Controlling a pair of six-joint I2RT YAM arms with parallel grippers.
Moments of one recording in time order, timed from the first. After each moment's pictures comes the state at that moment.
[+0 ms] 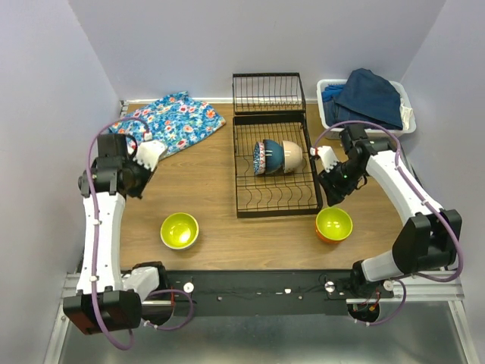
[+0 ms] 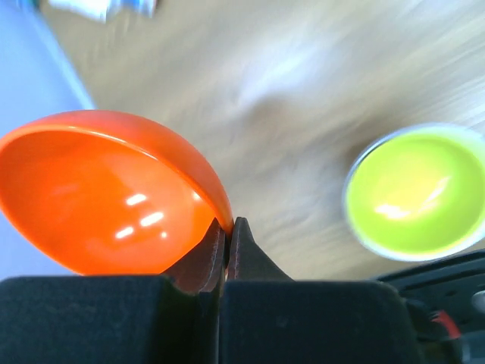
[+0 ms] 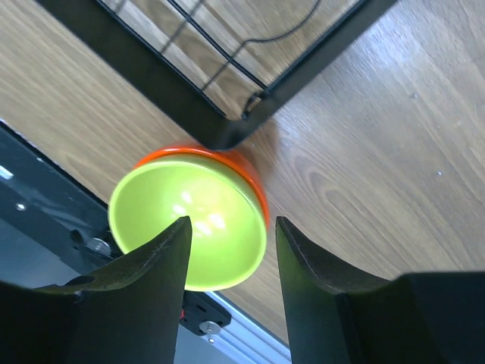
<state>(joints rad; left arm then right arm) 0.12 1.05 1.18 -1.09 0.13 0.64 0.18 1.46 1.23 -1.17 -0.29 -0.60</state>
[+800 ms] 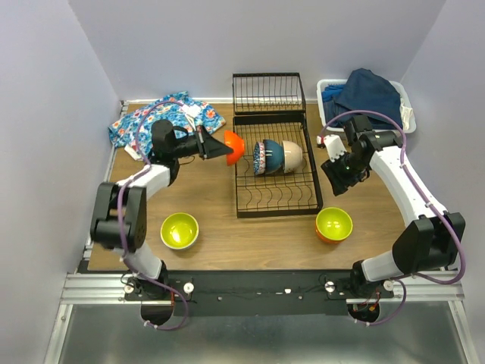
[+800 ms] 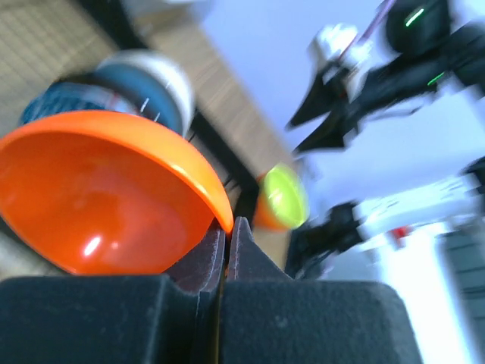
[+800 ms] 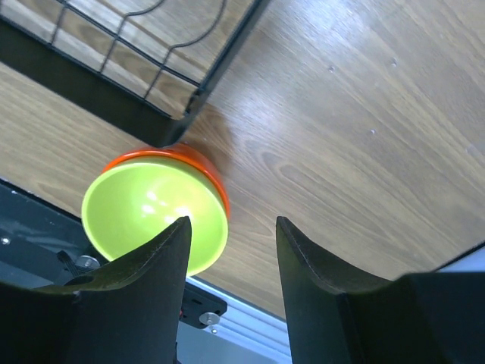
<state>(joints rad) -0.13 1.61 0.92 0.62 1.11 -0.81 0.18 1.46 1.33 -1.18 -0.15 -0.49</state>
